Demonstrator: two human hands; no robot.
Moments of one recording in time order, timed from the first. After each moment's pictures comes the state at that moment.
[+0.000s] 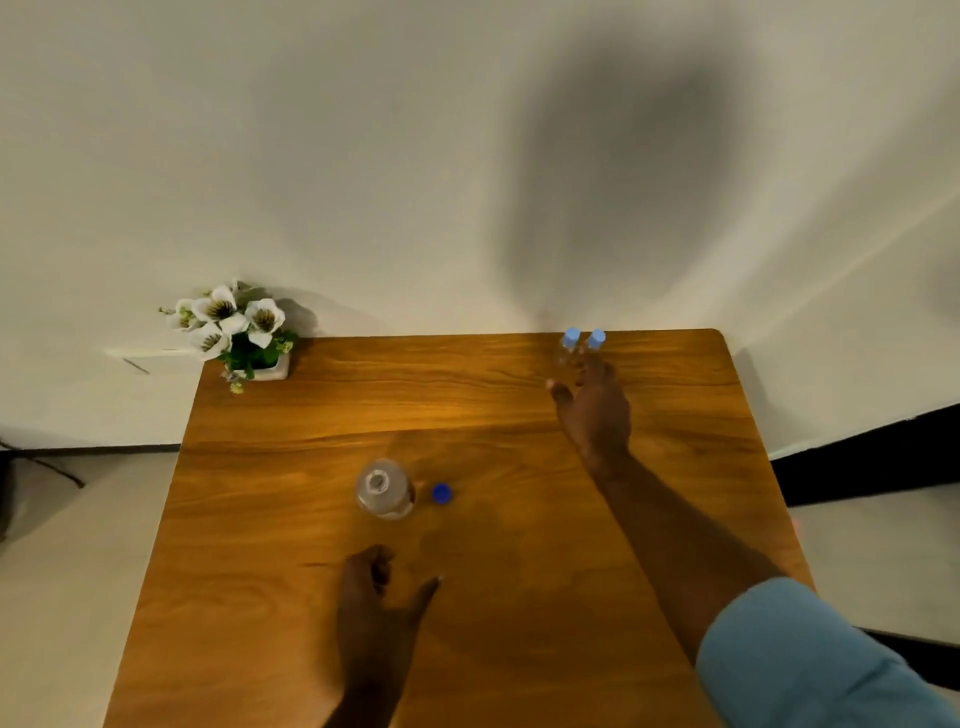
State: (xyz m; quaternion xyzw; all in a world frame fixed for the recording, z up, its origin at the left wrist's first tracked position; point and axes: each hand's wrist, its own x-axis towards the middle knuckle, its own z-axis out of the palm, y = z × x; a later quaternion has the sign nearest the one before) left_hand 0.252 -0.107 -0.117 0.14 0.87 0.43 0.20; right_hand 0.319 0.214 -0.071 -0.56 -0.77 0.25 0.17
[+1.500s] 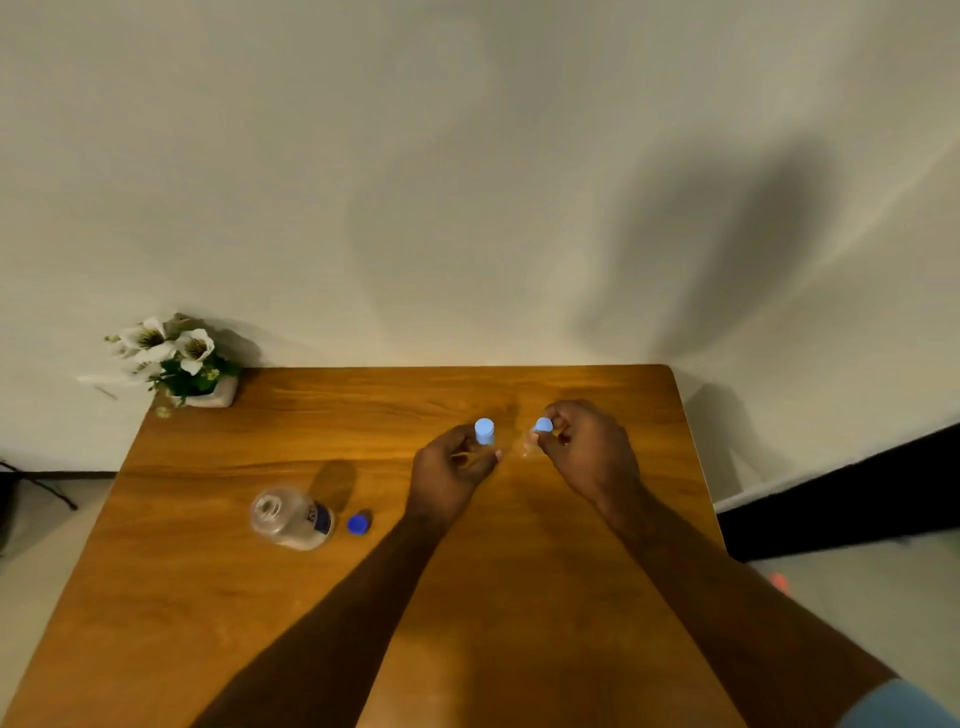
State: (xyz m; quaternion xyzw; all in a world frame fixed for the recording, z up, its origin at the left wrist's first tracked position) left_hand 0.287 0.132 -0.092 0.29 0.78 0.48 0.28; right_hand 0.428 0.270 -0.046 -0.42 -0.85 0.27 0.13
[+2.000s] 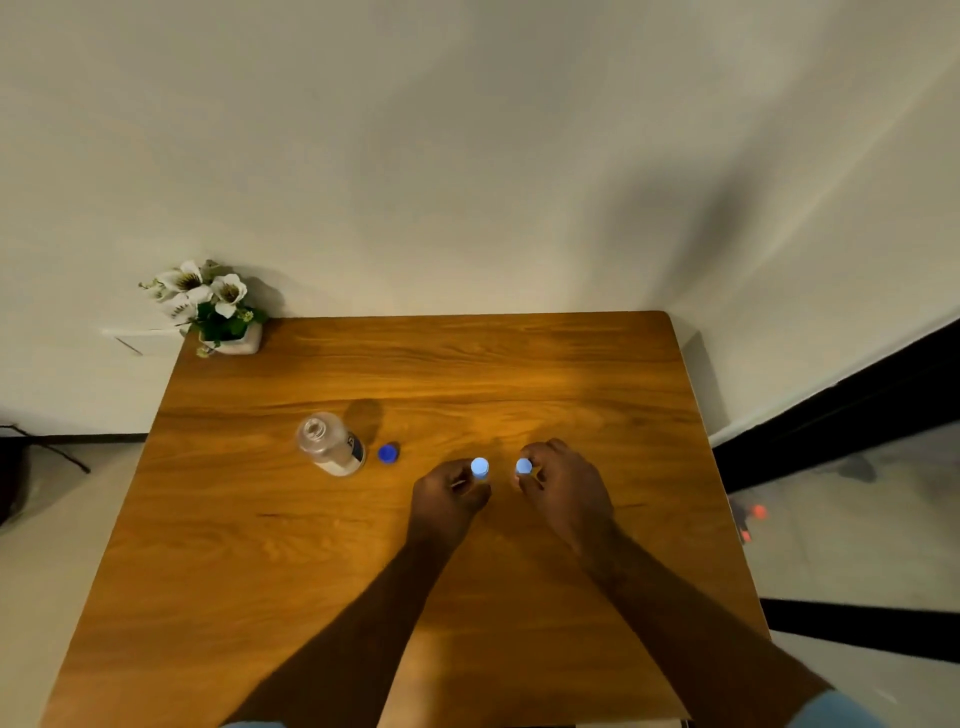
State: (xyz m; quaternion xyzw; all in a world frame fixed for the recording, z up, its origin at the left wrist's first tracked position) left_hand 0.328 0.016 -0.122 0.24 0.79 0.45 0.34; right_hand 0.463 0.137 -0.082 -0.42 -0.87 0.27 0.05
